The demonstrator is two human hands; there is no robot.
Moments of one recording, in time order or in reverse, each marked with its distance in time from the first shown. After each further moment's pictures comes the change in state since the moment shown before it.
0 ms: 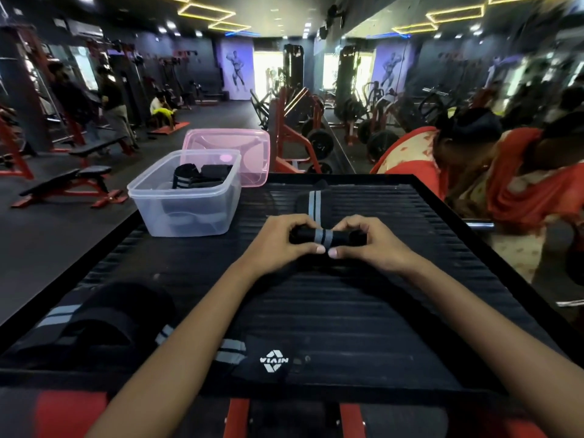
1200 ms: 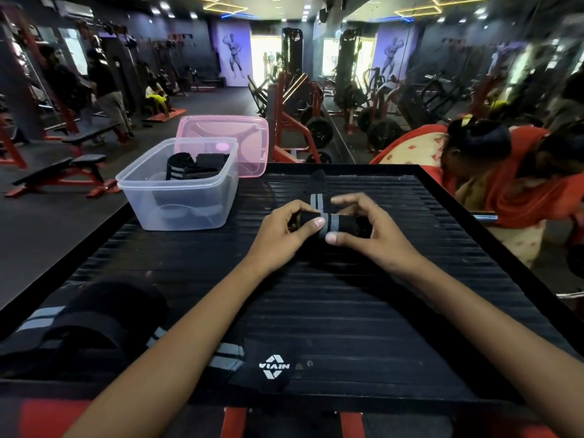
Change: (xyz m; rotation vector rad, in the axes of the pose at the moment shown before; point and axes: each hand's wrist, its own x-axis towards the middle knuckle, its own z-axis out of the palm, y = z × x) left_hand 0.002 -0.003 0.013 -0.255 0.126 -0.157; right_hand 0.000 0.001 0.010 0.096 0.102 -0.122
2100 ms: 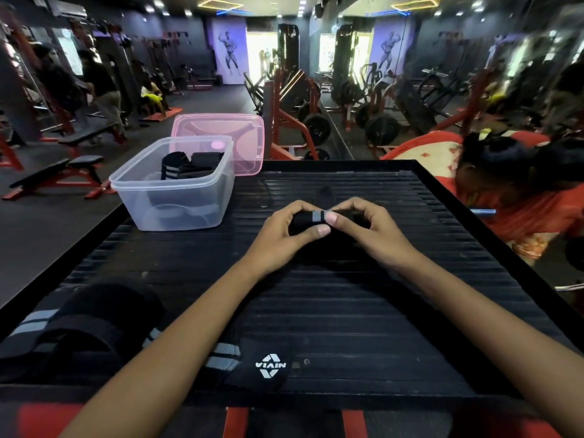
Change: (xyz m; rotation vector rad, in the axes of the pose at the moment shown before) left_hand -0.001 -0.004 0.002 -0.098 -0.138 0.066; right_hand 0.001 -0.002 0.001 0.135 0.031 0.069
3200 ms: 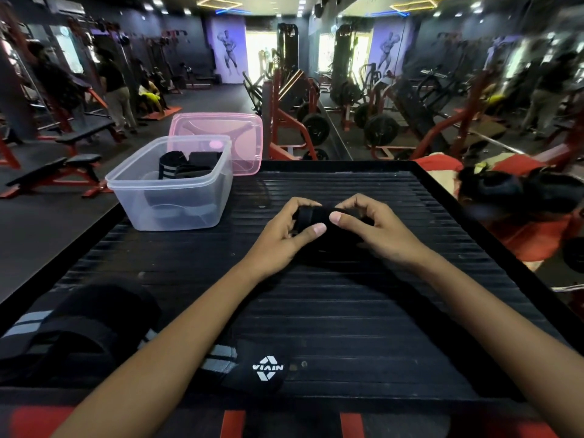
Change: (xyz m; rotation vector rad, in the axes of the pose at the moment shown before) left_hand -0.001 -0.001 0.006 -0.105 -0.016 -0.024; right_hand 0.002 -0.004 -0.011 -0.079 -0.035 0.054
